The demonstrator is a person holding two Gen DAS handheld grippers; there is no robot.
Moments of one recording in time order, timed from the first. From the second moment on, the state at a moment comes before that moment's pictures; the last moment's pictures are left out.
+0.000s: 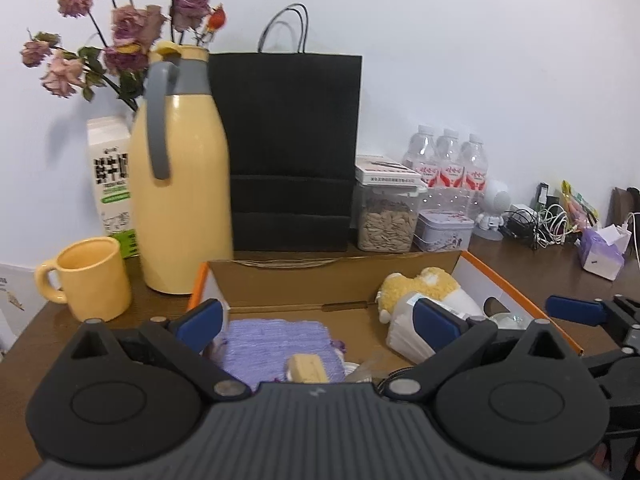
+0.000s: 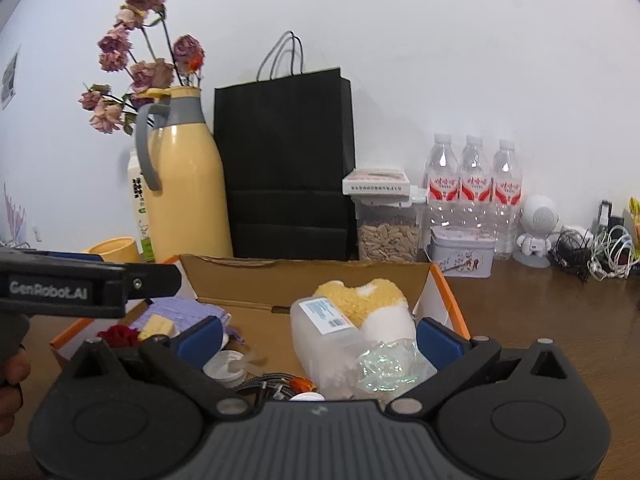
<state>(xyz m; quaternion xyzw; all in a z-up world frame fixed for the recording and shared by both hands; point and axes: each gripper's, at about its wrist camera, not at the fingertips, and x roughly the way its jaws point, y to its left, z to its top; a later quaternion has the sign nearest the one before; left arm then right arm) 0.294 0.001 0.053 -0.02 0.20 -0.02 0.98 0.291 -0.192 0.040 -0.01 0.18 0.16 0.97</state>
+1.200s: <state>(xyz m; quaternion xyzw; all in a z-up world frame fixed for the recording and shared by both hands) 0.120 0.017 0.022 -0.03 0.29 0.01 0.96 0.138 -0.210 0.033 -0.01 0.27 0.14 0.95</state>
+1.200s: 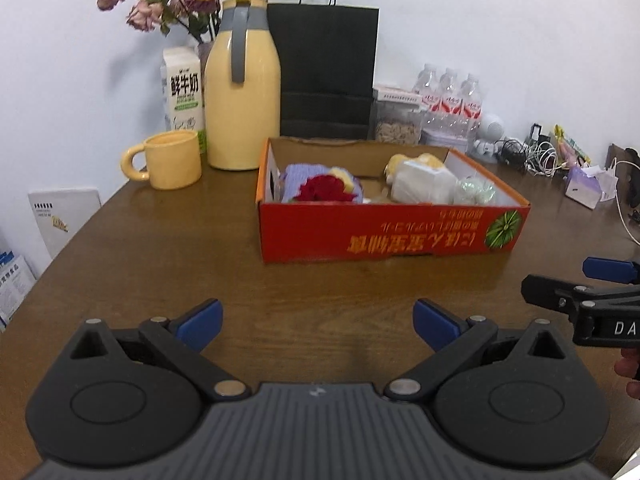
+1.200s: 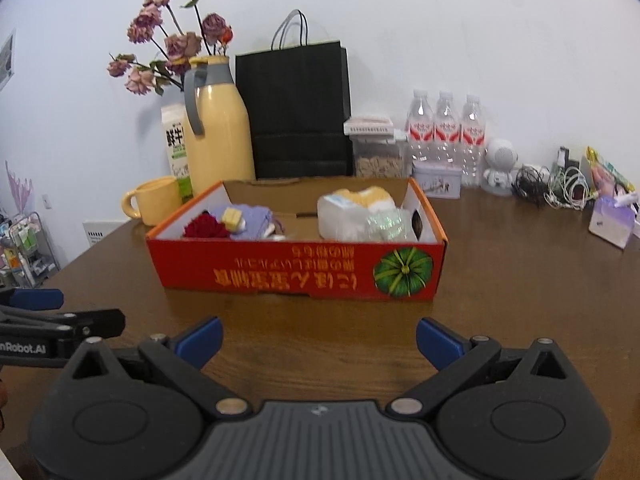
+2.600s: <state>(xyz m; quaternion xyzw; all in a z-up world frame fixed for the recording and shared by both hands) 0.118 0.018 0.016 -0.03 0.30 0.01 0.95 0.142 -0.212 0.025 -0.01 0.28 0.14 0.95</state>
